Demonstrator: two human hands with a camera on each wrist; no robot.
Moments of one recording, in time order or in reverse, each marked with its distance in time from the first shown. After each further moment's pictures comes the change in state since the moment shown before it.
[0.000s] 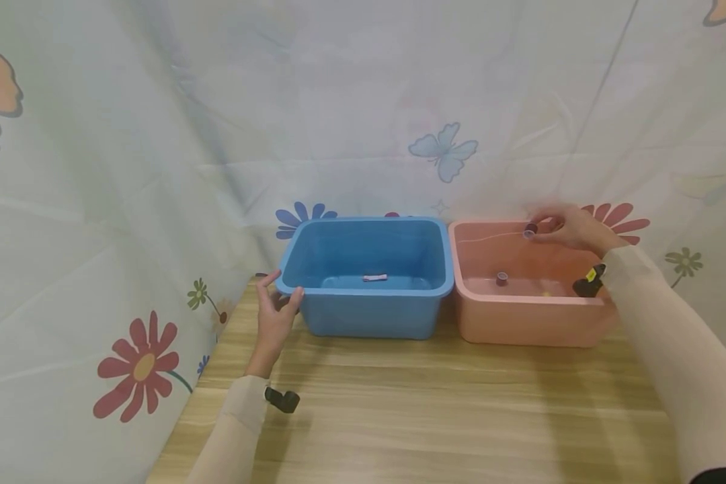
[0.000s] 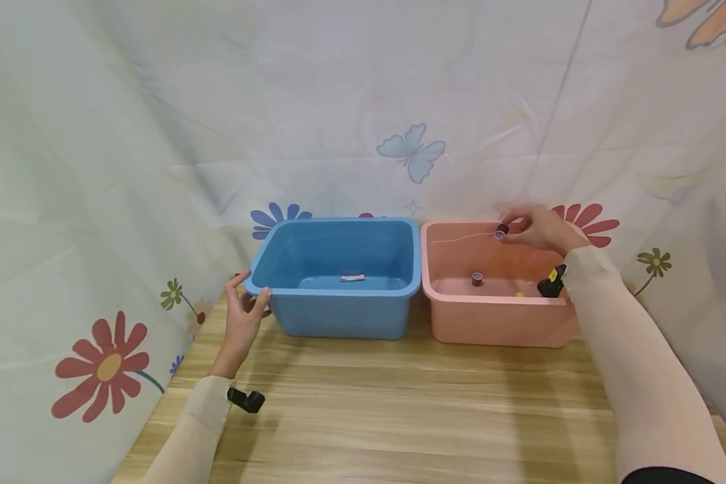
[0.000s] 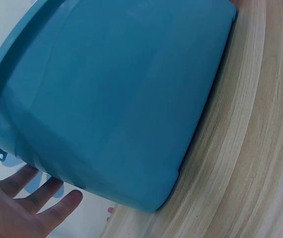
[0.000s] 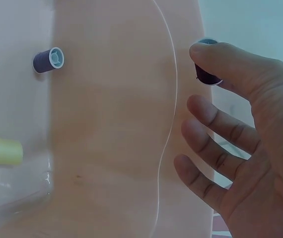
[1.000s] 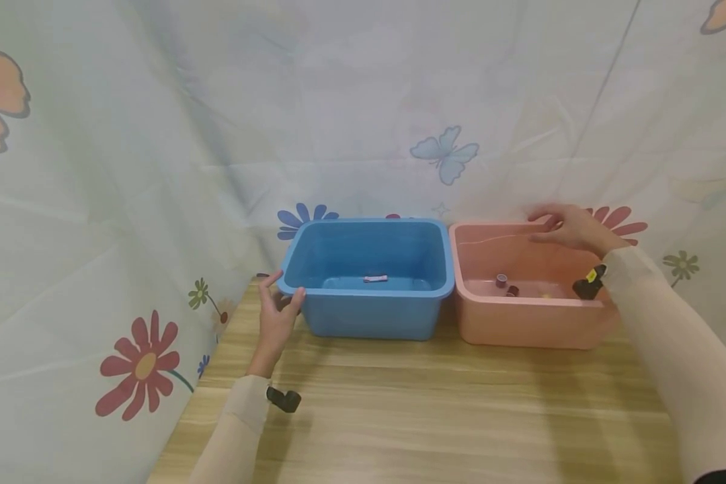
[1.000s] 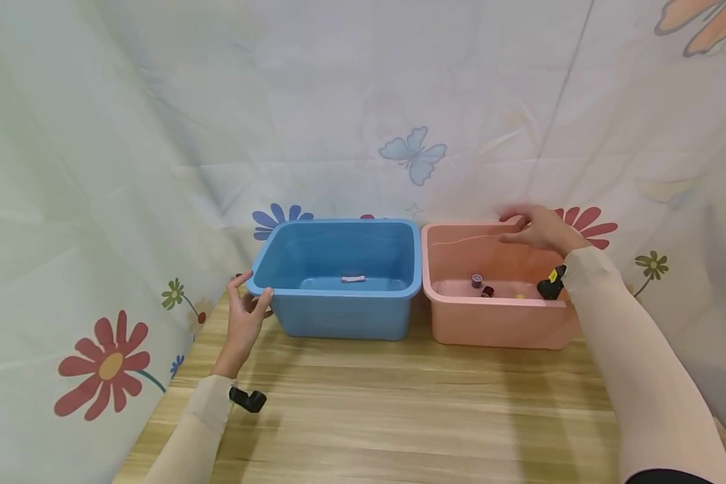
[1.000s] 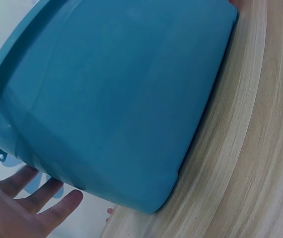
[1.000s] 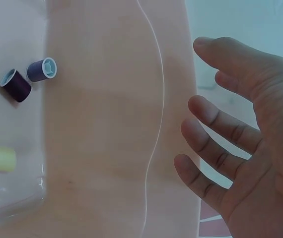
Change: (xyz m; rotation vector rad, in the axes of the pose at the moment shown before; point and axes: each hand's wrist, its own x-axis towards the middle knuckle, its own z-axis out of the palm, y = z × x) left_hand 0.013 -0.030 -0.003 -0.020 0.011 0.015; right_hand 0.005 -0.013 -0.005 -0.122 0.024 0.060
